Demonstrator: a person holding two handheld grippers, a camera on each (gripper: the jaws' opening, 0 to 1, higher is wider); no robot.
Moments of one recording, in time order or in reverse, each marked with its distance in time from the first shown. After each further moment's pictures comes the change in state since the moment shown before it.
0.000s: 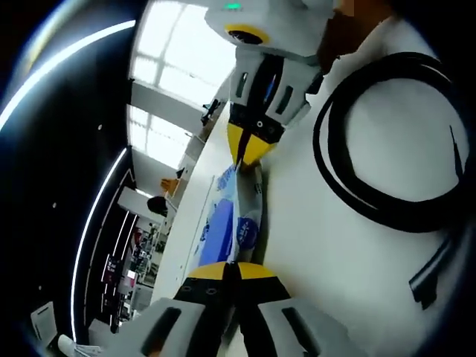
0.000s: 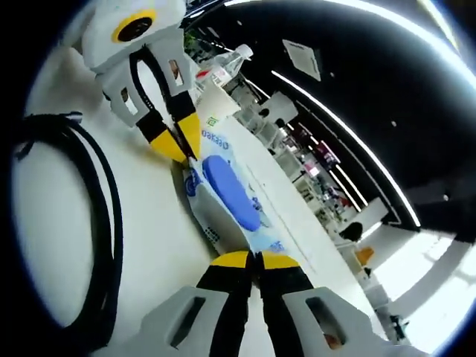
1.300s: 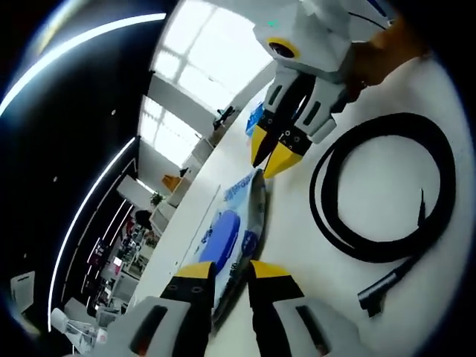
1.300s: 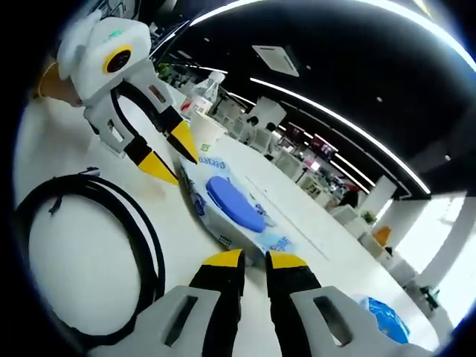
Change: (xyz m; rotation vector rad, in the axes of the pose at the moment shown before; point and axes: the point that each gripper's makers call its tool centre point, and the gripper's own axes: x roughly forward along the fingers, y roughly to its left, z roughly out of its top) left arm -0.027 0.003 0.016 -0.182 -0.060 -0.012; right arm -0.035 0.010 0.015 0.143 -0.047 0.026
